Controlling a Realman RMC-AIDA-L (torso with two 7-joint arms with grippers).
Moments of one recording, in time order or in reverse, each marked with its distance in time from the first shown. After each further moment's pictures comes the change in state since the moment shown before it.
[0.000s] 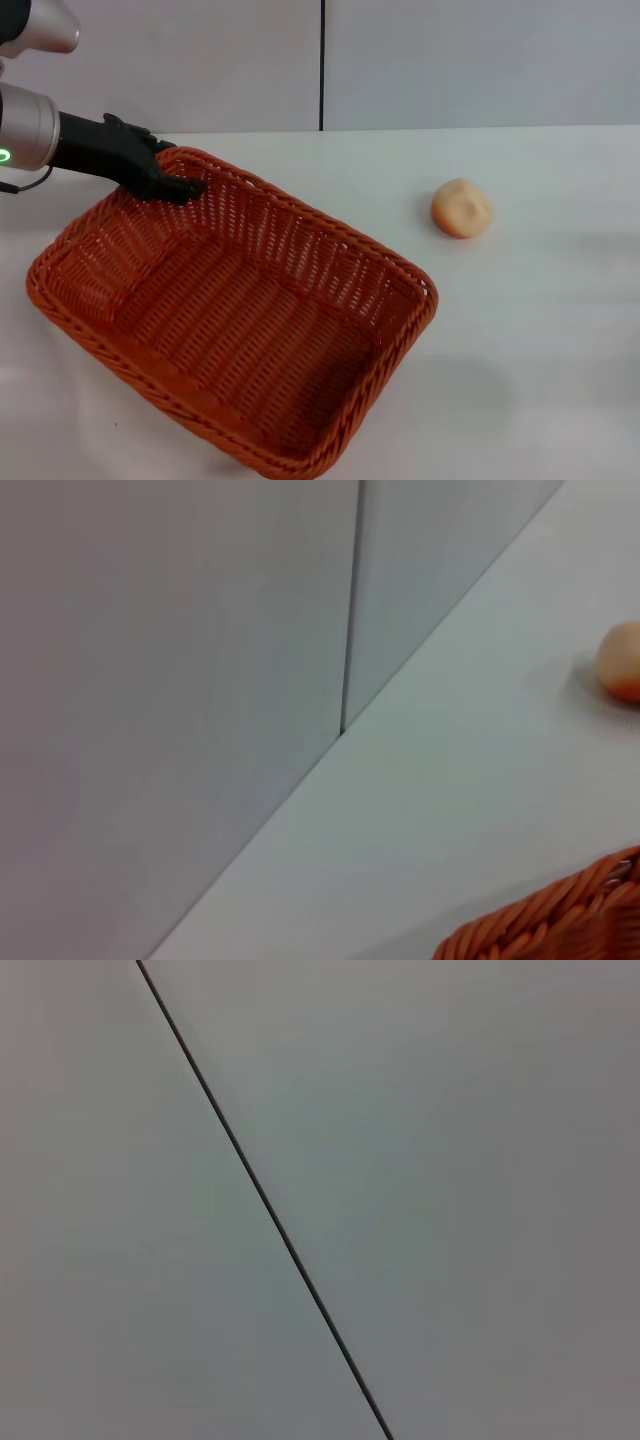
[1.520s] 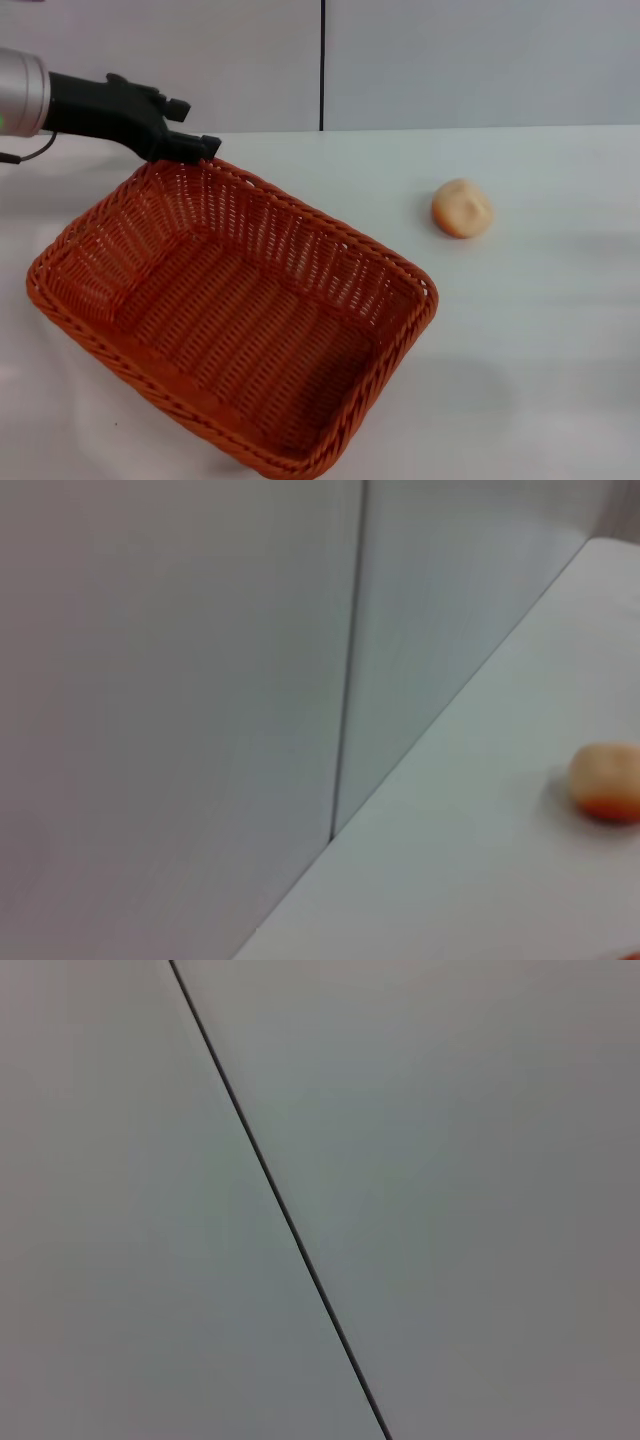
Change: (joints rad) left arm -0.005 0.011 -0.049 0.049 -0.116 0.074 -0.009; right arm -0.001 0.000 0.000 0.007 0.001 -0.018 -0.055
